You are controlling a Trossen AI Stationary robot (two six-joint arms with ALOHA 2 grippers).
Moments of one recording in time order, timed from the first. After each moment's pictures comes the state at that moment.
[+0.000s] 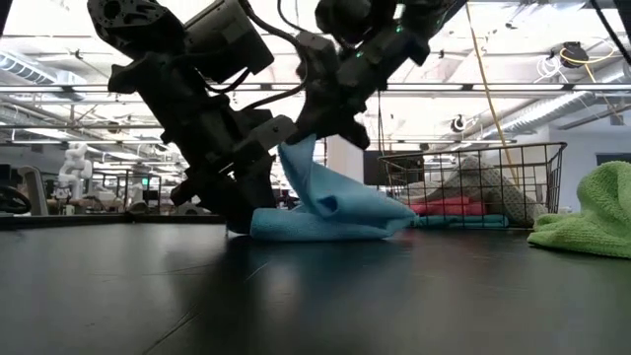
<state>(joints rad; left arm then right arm) -0.17 1.81 0.86 -0.07 -0.31 -0.92 -0.11 1.80 1.24 -0.21 -0.16 0.52</state>
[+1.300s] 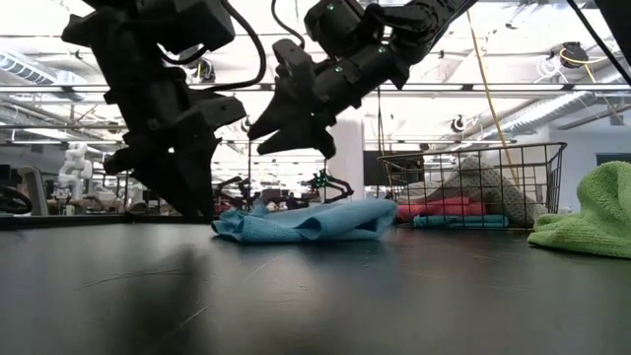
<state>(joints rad) -0.24 1.63 0.86 -0.44 -0.31 -1.15 -0.11 1.91 1.24 0.08 -0.18 0.41</state>
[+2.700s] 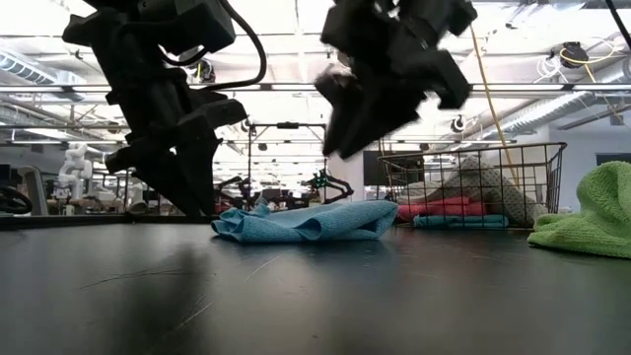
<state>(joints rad) -0.24 1.63 0.86 -0.45 -0.34 -1.15 0.11 1.76 1.19 -0.38 -0.05 -0.47</state>
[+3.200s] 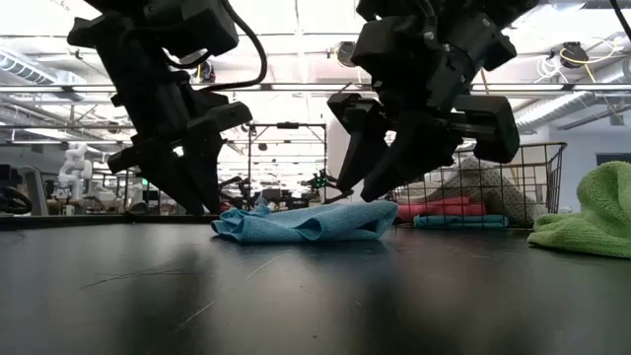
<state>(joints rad) -0.22 1.63 0.86 -0.45 -0.38 -1.18 0.19 1.76 0.96 -0.07 -0.05 -0.52</state>
